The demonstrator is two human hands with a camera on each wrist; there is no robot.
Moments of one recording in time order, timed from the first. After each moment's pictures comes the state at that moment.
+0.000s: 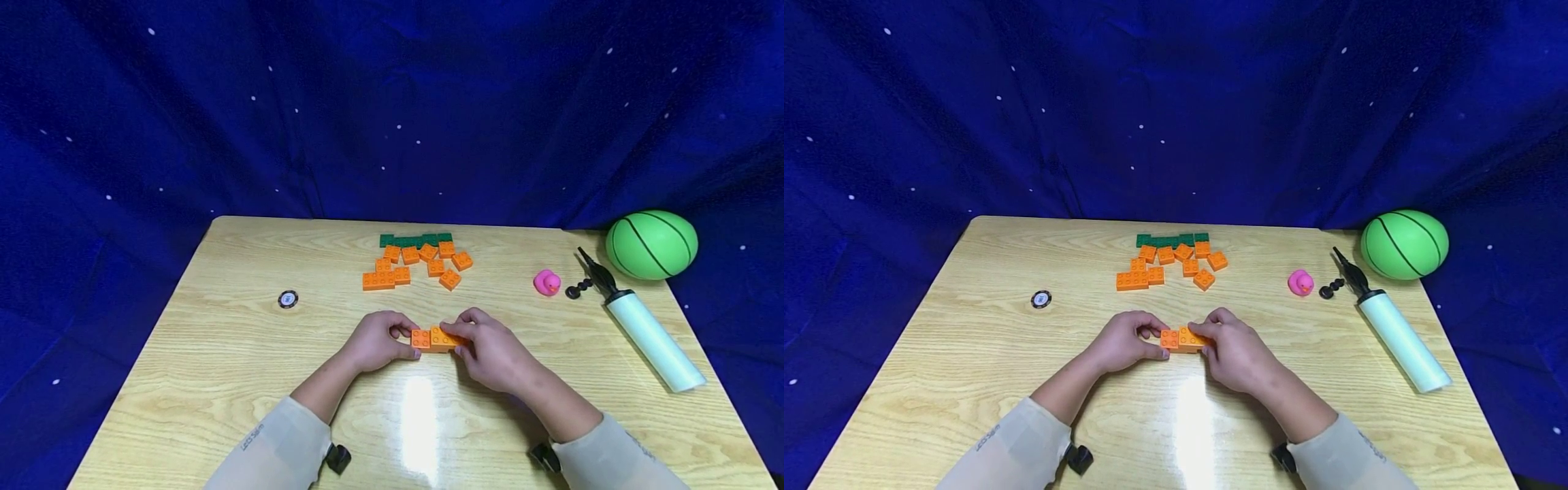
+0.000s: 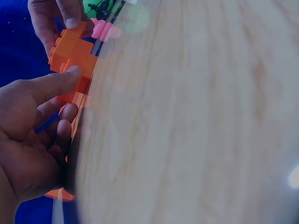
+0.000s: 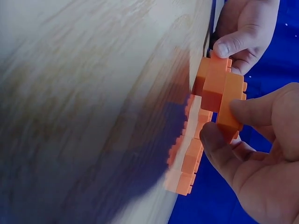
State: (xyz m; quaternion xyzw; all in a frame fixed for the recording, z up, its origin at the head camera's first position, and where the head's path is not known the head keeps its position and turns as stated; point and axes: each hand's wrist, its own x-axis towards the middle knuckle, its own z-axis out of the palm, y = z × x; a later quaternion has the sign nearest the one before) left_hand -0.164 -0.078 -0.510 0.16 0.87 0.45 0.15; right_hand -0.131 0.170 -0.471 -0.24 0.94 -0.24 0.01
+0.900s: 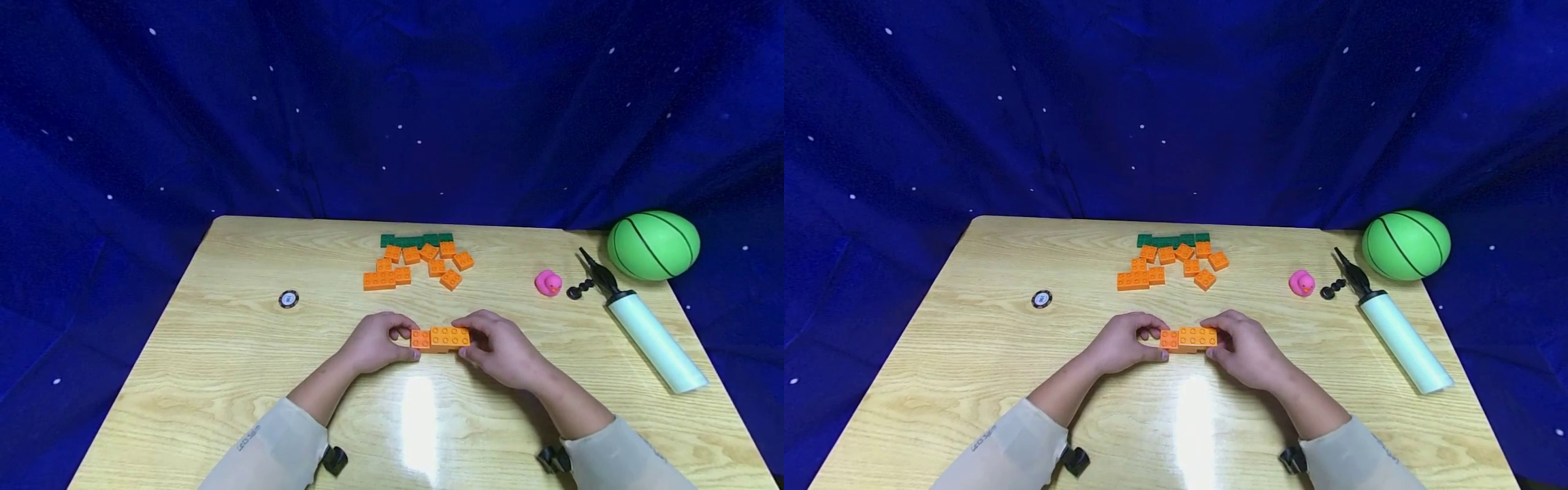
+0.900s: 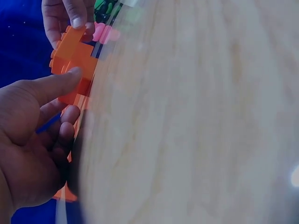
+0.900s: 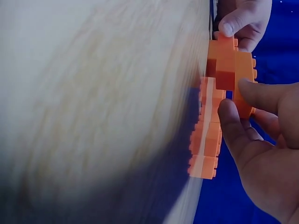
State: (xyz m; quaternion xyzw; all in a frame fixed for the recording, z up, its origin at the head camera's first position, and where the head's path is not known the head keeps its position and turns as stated) left_hand -0.163 -0.081 -0.508 0.17 0.88 0.43 0.16; right_hand -0.138 0.191 -0.484 -0.20 0.91 -0.35 0.06
